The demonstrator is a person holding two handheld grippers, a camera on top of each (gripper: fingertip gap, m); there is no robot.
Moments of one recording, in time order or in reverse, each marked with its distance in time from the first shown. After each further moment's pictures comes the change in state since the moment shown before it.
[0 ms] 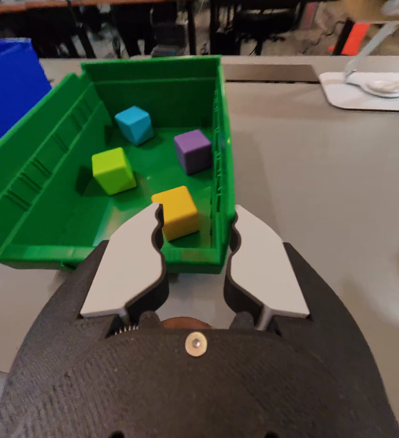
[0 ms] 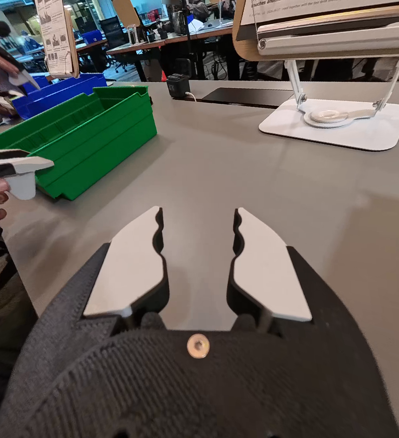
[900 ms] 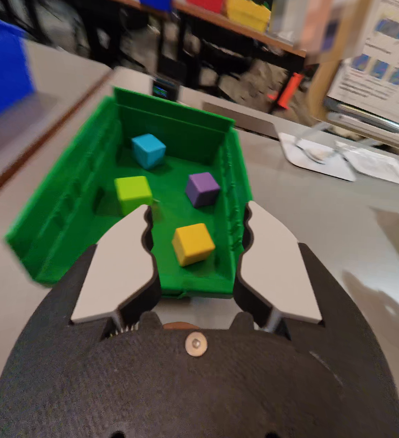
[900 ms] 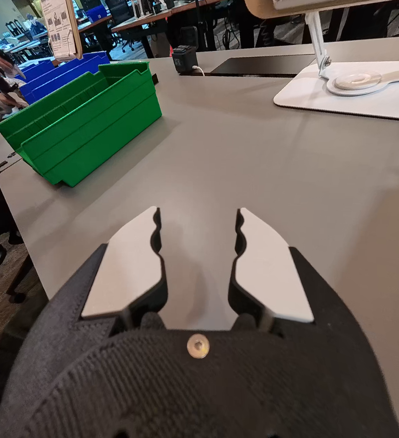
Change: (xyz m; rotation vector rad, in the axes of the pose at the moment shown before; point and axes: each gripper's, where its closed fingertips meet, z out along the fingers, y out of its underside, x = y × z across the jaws) left arm -0.070 -0.055 -0.016 0.028 0.236 -0.233; right arm -0.003 0.018 0.007 -0.081 -0.051 0.053
